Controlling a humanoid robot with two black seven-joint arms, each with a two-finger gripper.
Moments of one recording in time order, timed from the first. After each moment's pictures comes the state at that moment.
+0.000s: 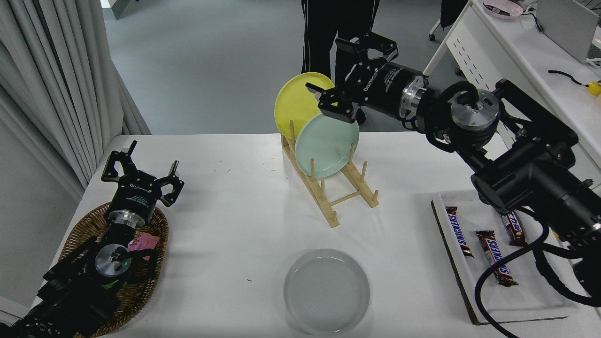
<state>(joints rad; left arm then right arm) -0.51 0.25 -1.06 -0.52 0.07 -0.57 -0.44 1.01 -0.28 0.88 0.98 0.40 -0.14 -0.21</state>
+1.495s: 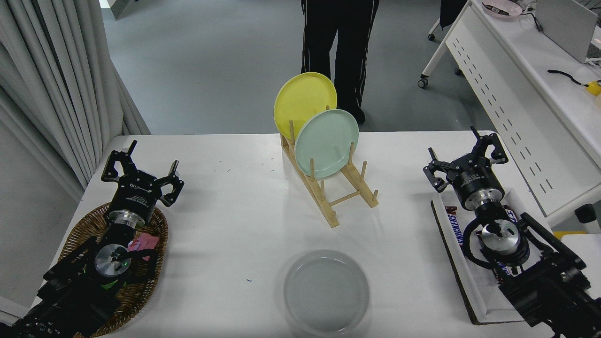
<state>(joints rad) -0.51 0.25 -1.06 -0.52 0.07 -0.57 -0.44 0.52 -0.24 1.03 0.78 0.01 0.10 0.32</state>
